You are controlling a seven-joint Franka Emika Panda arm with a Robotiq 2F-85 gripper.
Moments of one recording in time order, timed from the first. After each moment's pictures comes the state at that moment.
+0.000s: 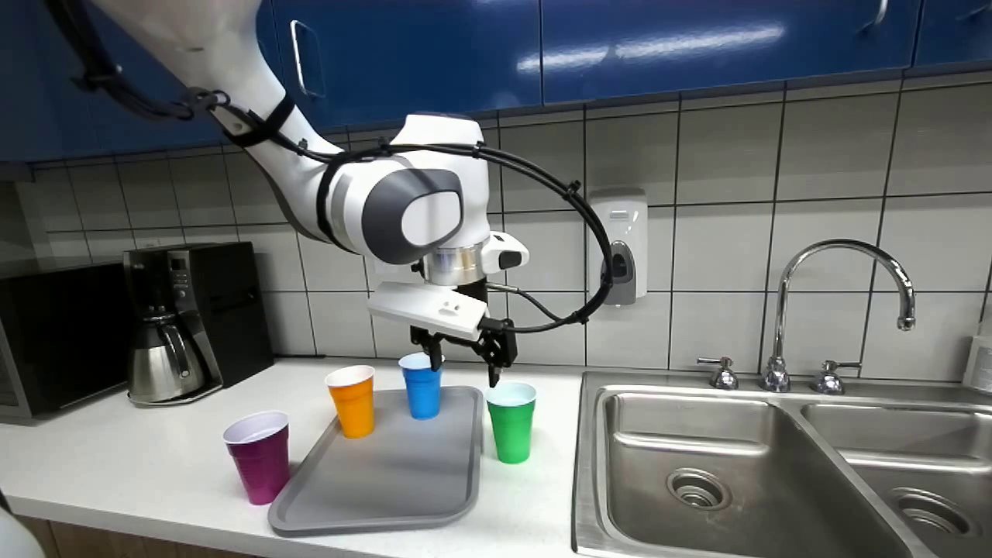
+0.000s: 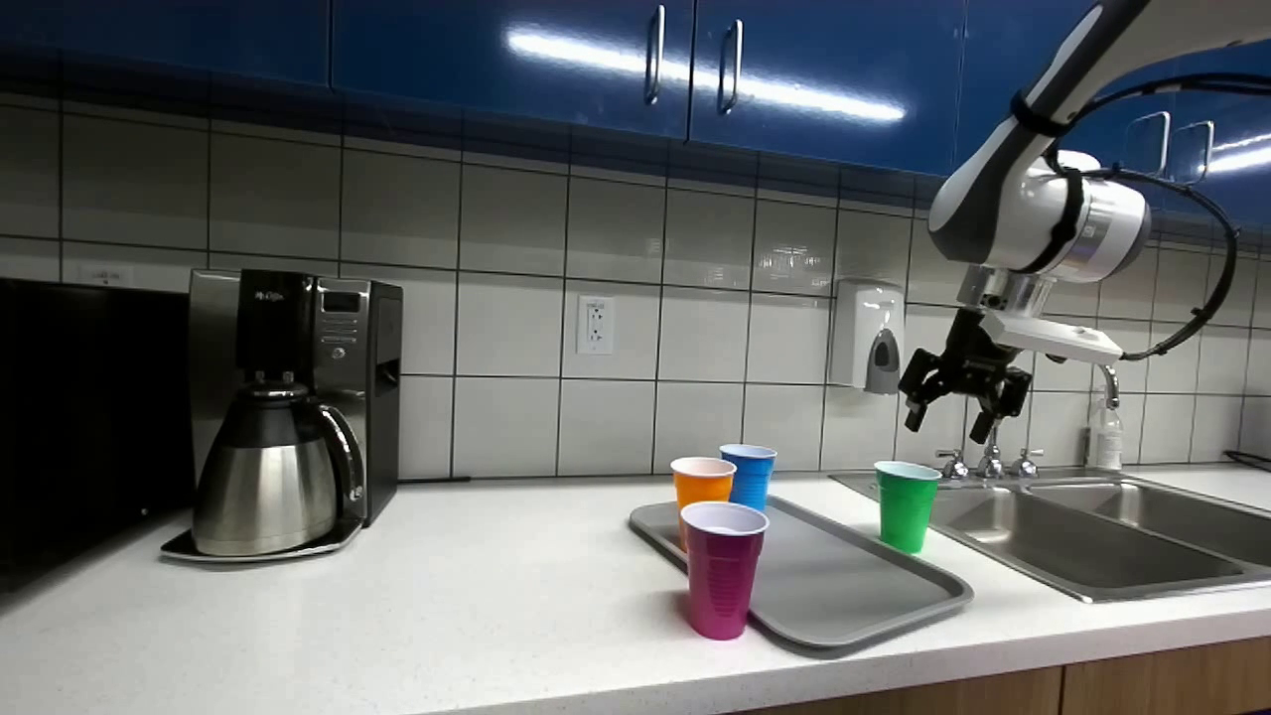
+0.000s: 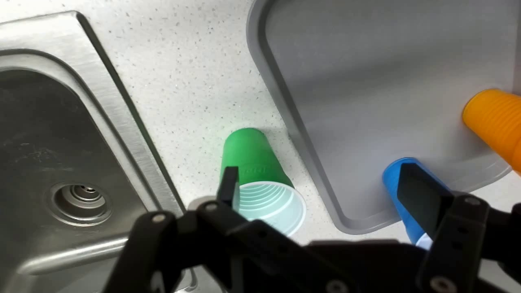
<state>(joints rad) -0.04 -0.21 -0.26 -2.57 0.20 2.61 -0.31</state>
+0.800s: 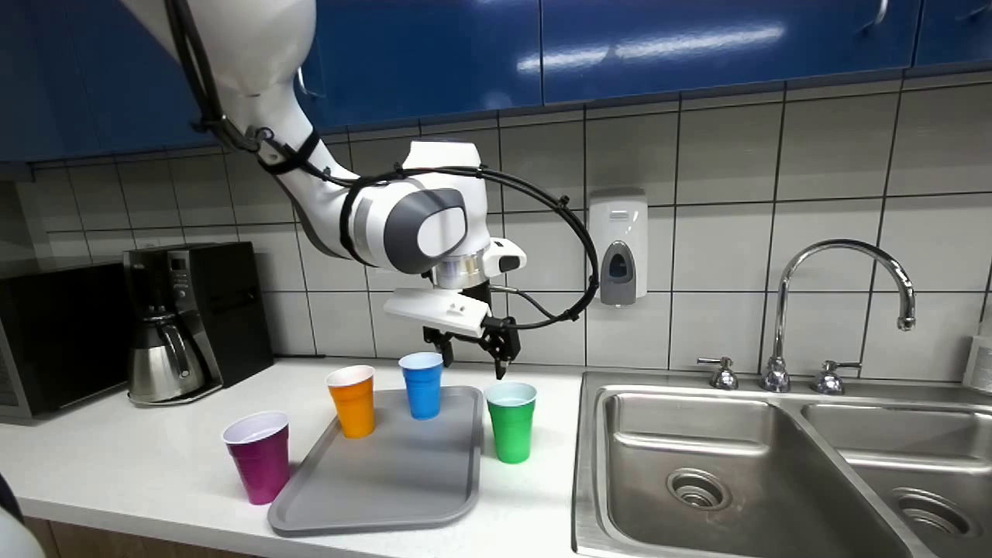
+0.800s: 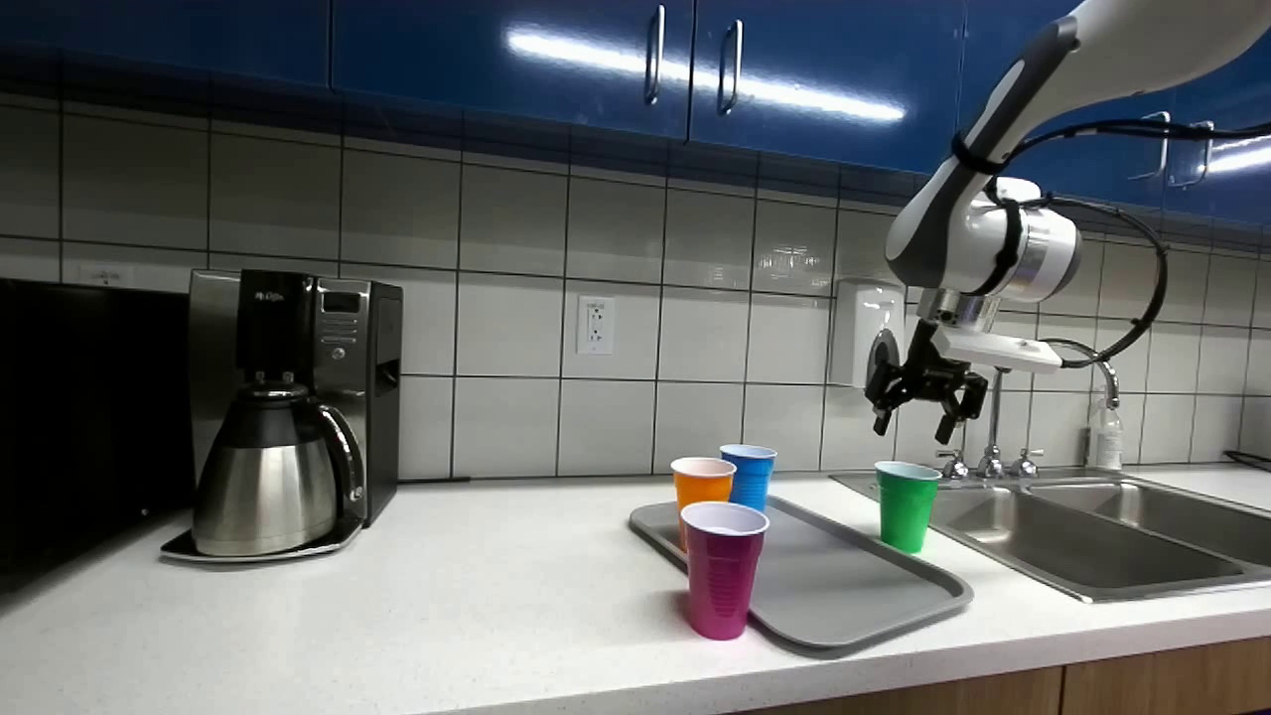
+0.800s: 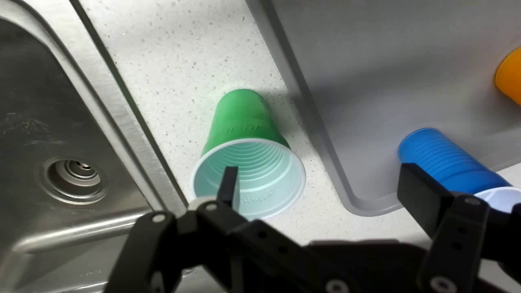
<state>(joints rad) -0.04 -0.04 -0.20 -2.44 0.20 2.69 -0.25</state>
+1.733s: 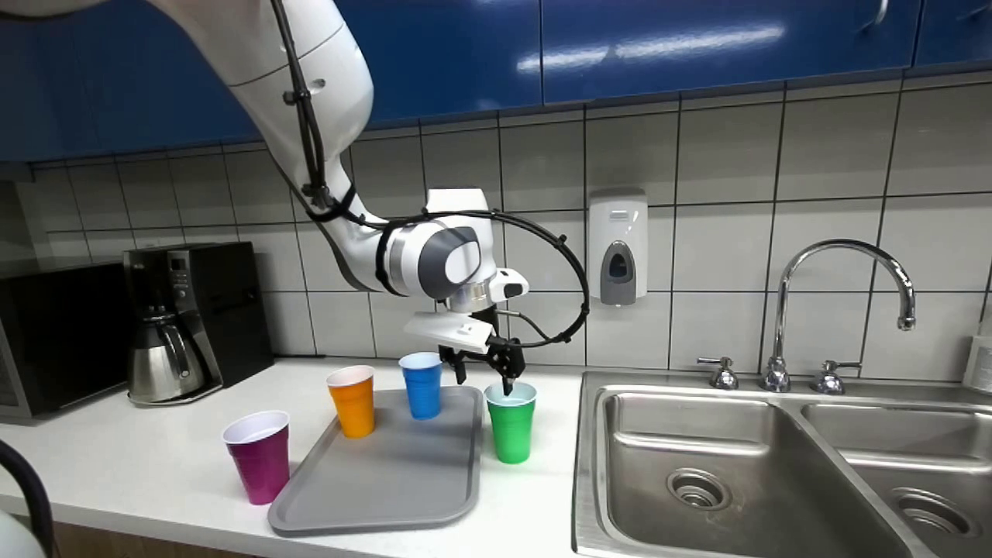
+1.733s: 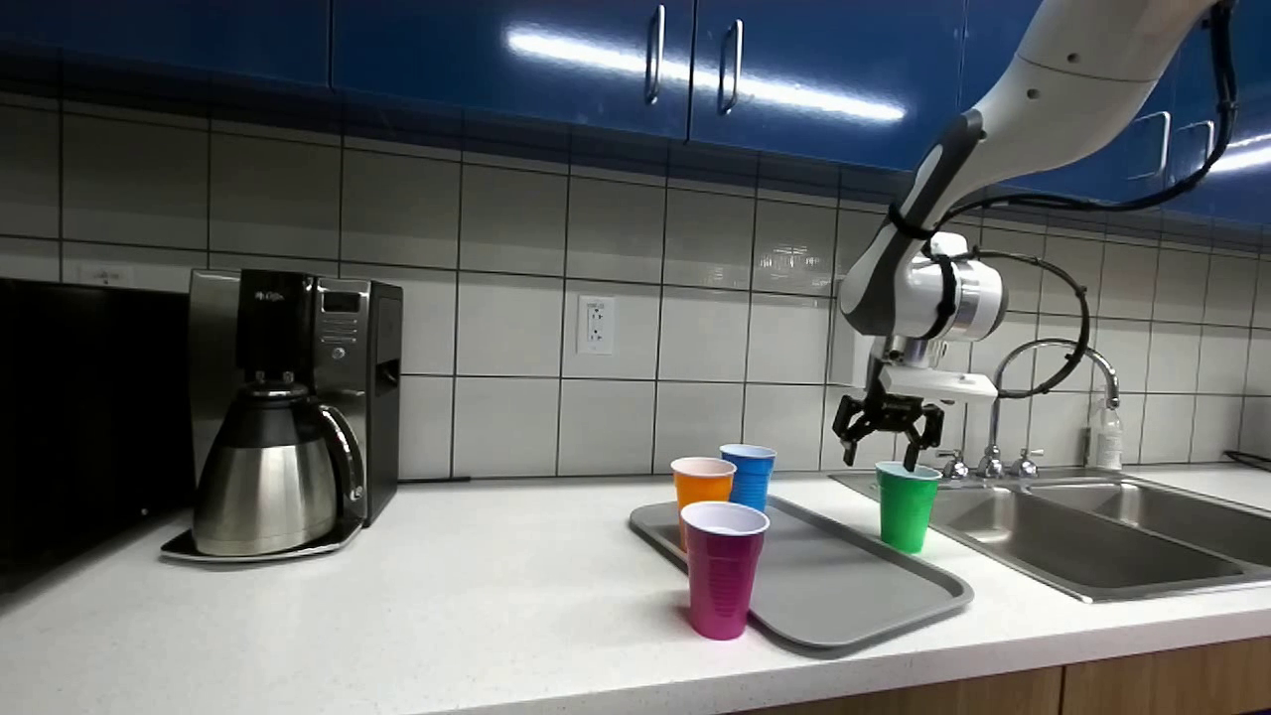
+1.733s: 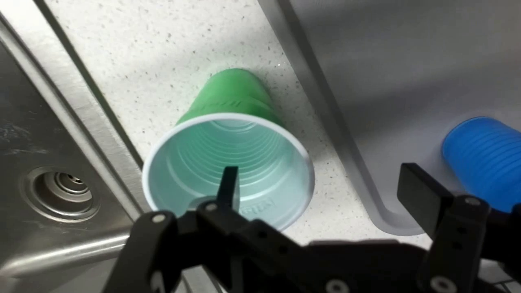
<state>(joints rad) -0.04 0.23 -0.16 -2.23 0.14 2.69 -0.10</state>
